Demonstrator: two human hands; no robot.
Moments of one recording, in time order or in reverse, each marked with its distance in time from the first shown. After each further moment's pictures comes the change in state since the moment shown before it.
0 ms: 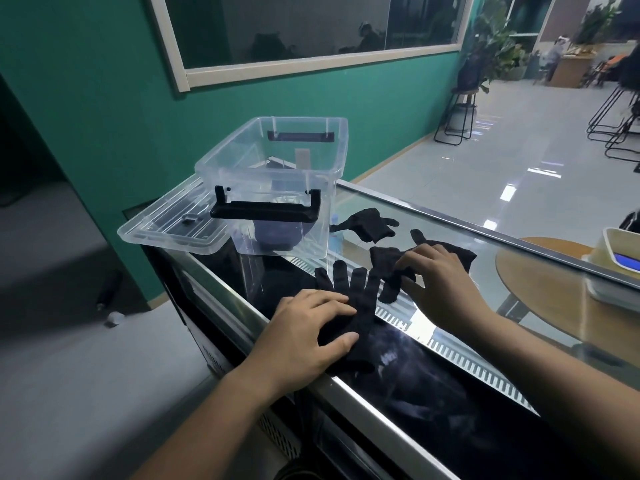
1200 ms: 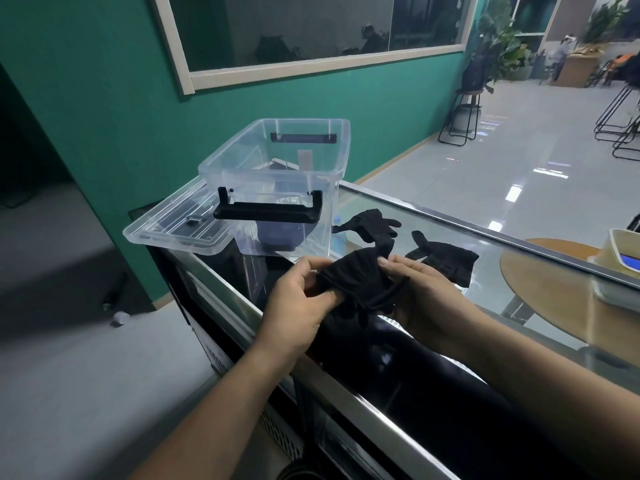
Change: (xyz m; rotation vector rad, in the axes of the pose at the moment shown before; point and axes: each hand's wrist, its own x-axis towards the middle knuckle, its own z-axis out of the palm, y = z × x) left_hand 0.023 0.032 -0.015 -0.855 0.287 -0.398; right_hand -0.005 -0.070 -0.025 1.646 -0.331 0.556
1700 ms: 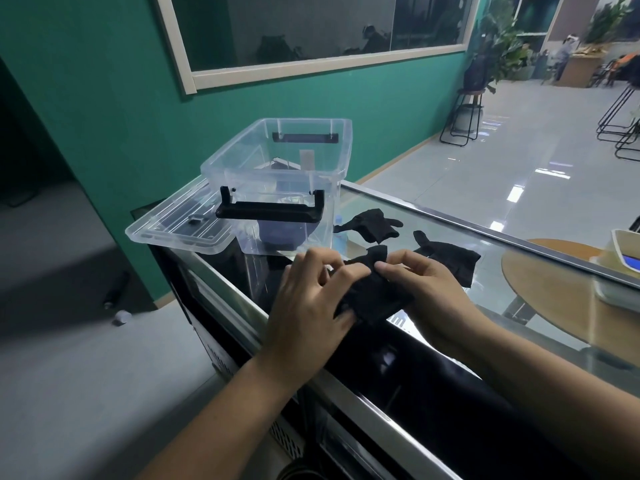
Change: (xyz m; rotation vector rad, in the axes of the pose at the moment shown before) left_hand -0.007 -0.004 0.000 0.906 0.146 0.867; right_hand -0.003 -0.002 0.007 -0.178 0.179 -0.122
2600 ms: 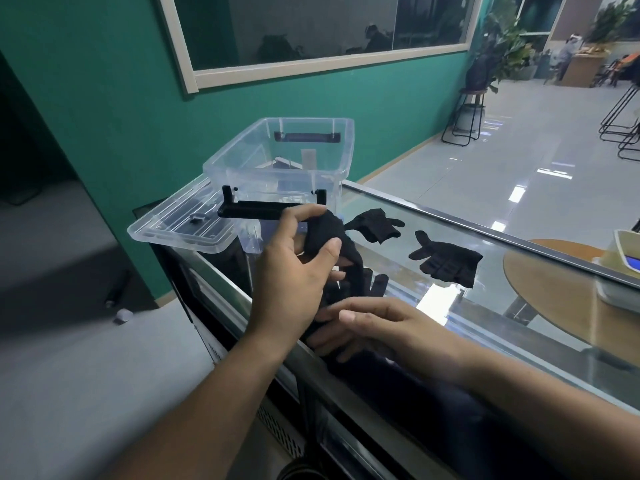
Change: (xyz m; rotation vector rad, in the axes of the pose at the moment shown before) left_hand 0.040 0.010 -0.028 -0.706 0.117 -0.648; right_hand -0.031 0.008 0.022 -0.220 -0.583 0.108
